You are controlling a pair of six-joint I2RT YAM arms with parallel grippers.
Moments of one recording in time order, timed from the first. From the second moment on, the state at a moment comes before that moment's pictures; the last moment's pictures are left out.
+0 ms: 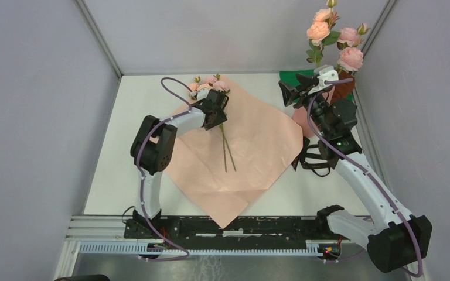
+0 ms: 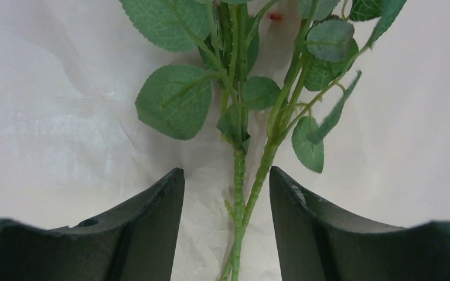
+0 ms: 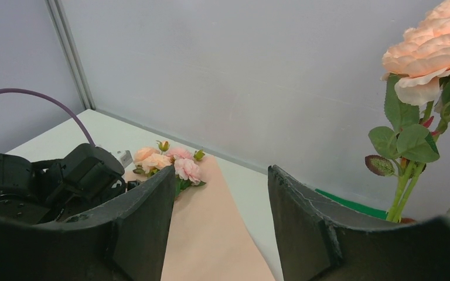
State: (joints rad) left arm -0.51 2.07 1.43 -0.31 -0.31 -0.86; right arm 0.31 1.05 0.91 0.40 -0.15 0.00
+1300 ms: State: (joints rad) left arm -0.60 1.59 1.17 -0.06 -0.34 -0.74; right arm 0.39 1.21 0.95 0.35 -0.19 0.00
